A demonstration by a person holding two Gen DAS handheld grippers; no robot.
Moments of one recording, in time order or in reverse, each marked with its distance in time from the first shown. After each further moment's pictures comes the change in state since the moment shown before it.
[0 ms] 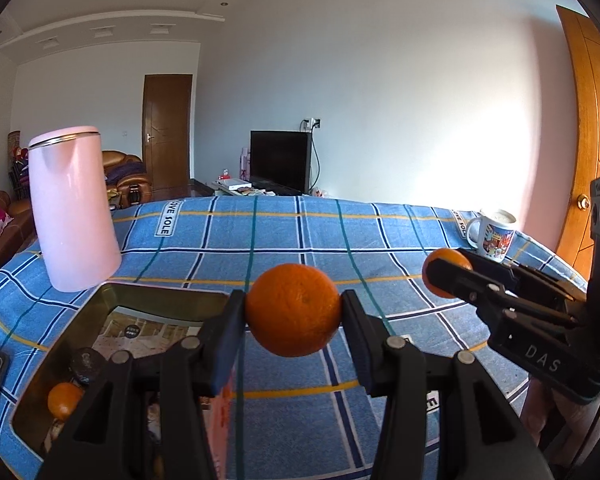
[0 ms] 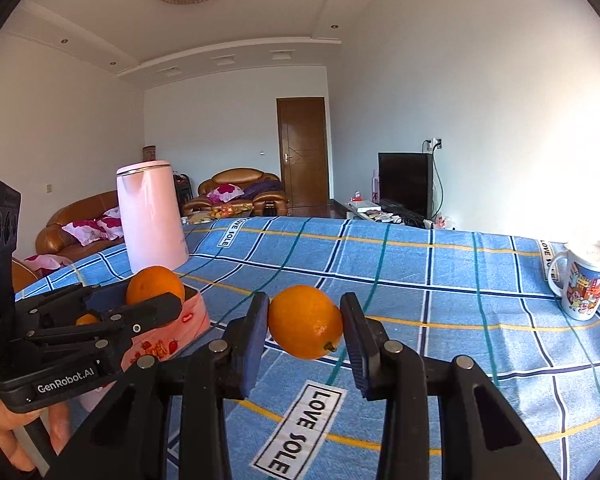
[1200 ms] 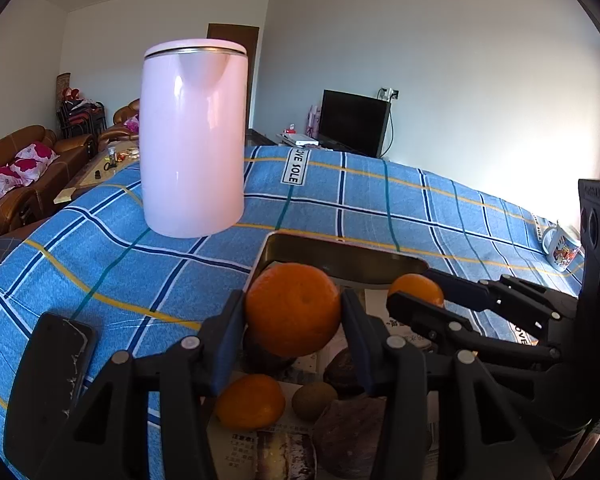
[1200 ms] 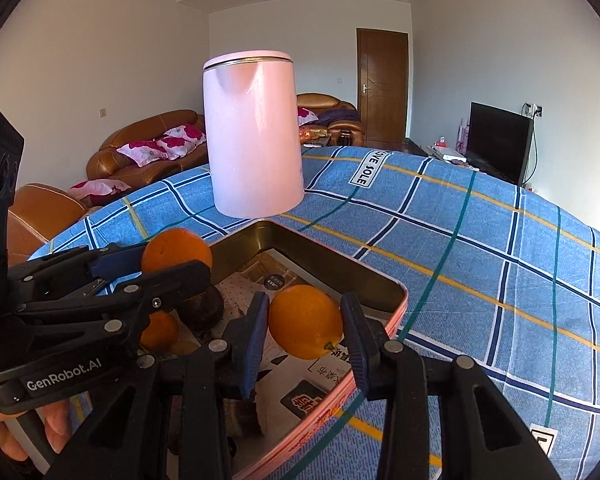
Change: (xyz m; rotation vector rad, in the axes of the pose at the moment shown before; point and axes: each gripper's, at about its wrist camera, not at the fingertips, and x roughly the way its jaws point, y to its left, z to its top) left arm 0.004 0.136 -0.015 -0.152 0.168 0.162; right arm 0.126 0.149 0.002 -0.139 0.281 0.218
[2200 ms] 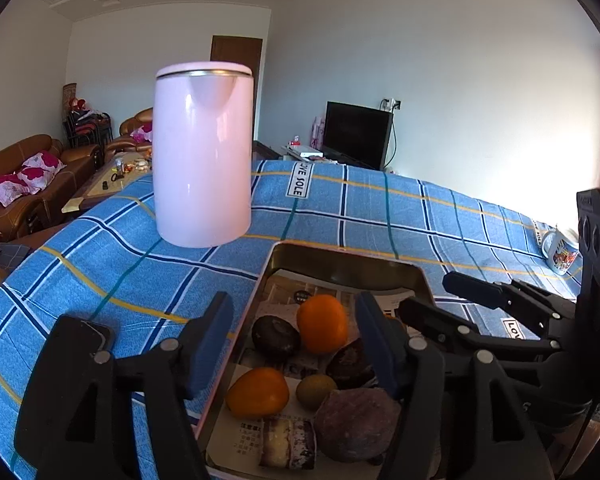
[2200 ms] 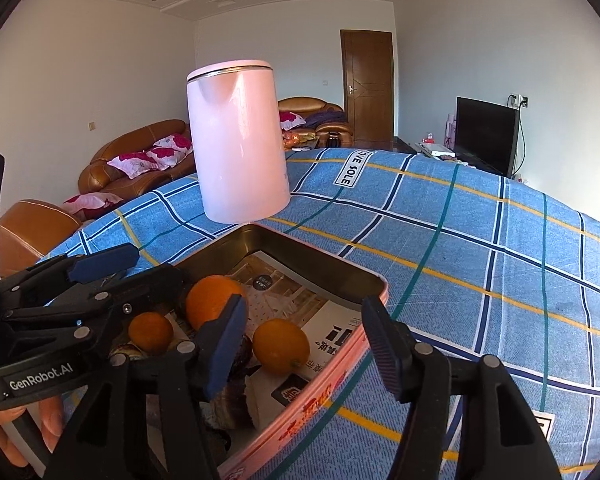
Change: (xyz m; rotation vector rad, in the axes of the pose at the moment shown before) left arm -0.026 -0.003 -0.002 0.011 -0.061 0.016; right arm -0.017 -0.007 -0.006 0.061 -0.021 -0.025
